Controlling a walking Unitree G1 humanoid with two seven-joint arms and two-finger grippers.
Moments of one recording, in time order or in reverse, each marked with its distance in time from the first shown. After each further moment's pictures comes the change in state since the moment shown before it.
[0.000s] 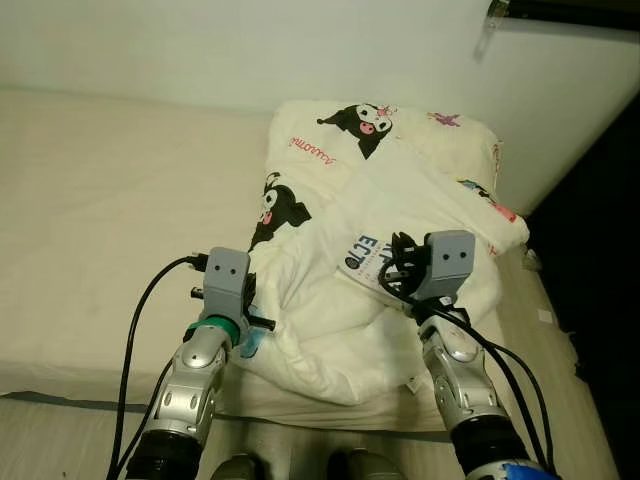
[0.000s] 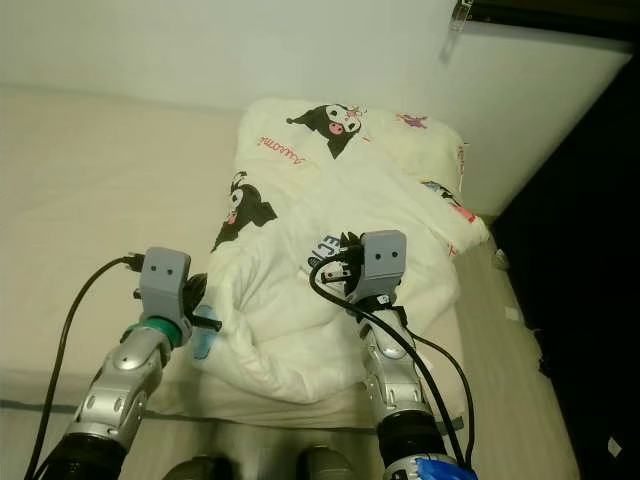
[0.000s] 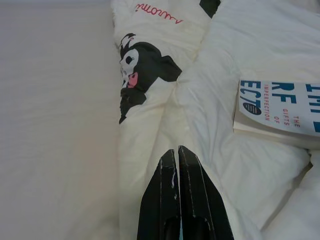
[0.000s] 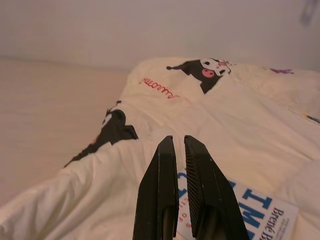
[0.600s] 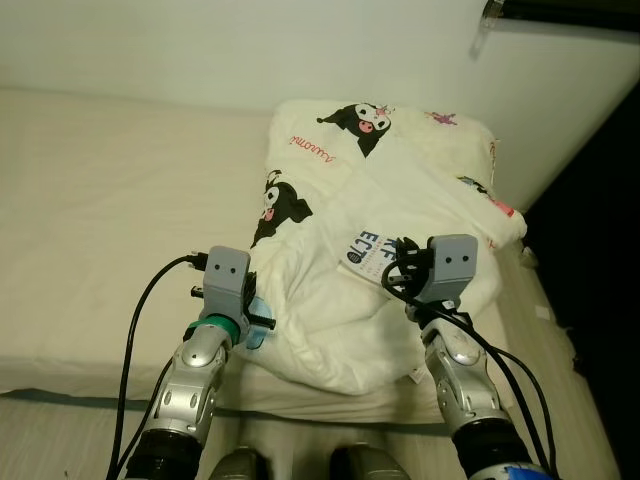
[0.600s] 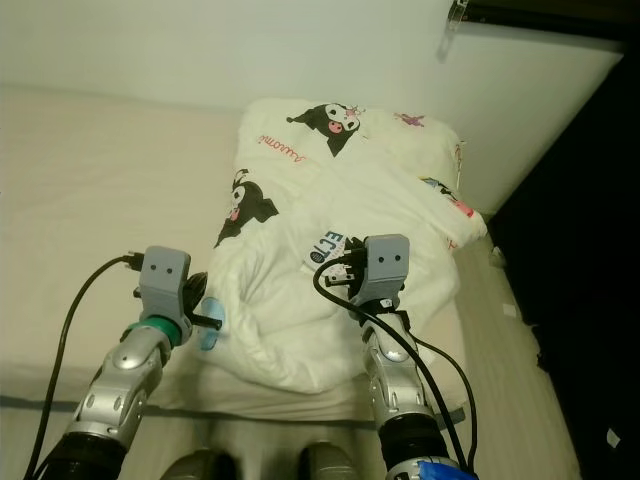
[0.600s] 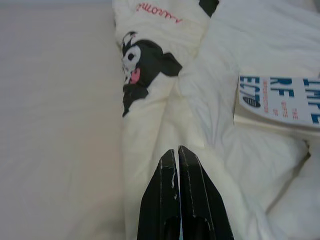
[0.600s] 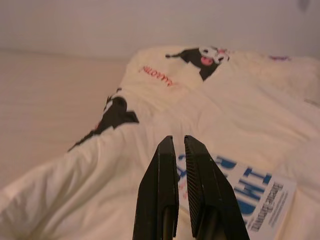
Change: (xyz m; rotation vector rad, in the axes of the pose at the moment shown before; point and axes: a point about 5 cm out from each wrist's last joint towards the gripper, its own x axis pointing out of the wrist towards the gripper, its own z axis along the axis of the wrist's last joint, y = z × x) left arm 0.001 0.000 0.003 -0.005 -0.013 -0.002; right arm -0.003 -0.003 -0.004 -0.001 0.025 -0.015
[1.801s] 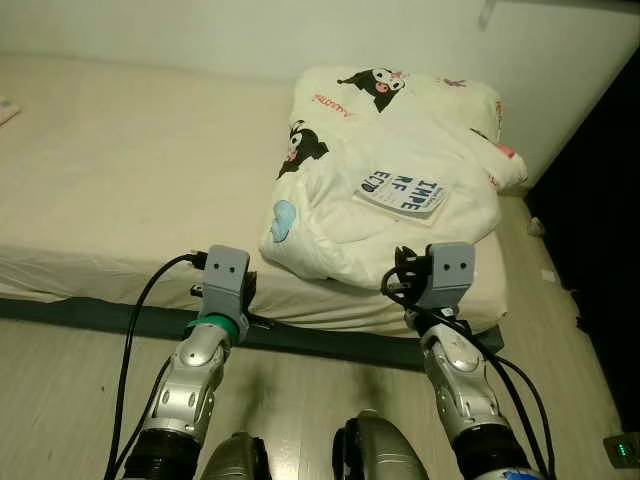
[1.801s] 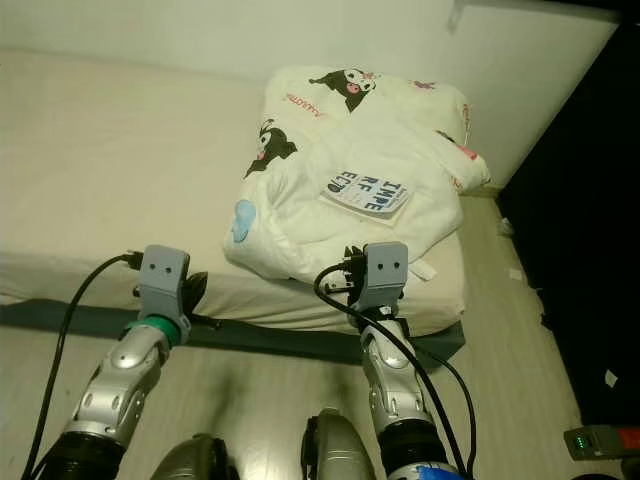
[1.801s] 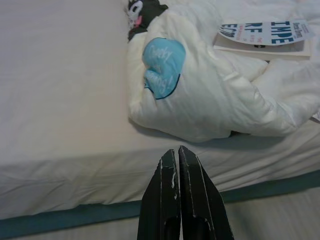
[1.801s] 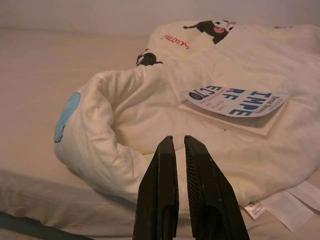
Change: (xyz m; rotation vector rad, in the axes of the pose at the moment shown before) left arm 0.000 -0.002 0.000 0.000 0.005 -0.020; right arm -0.005 -0.003 -0.008 0.006 0.034 -0.014
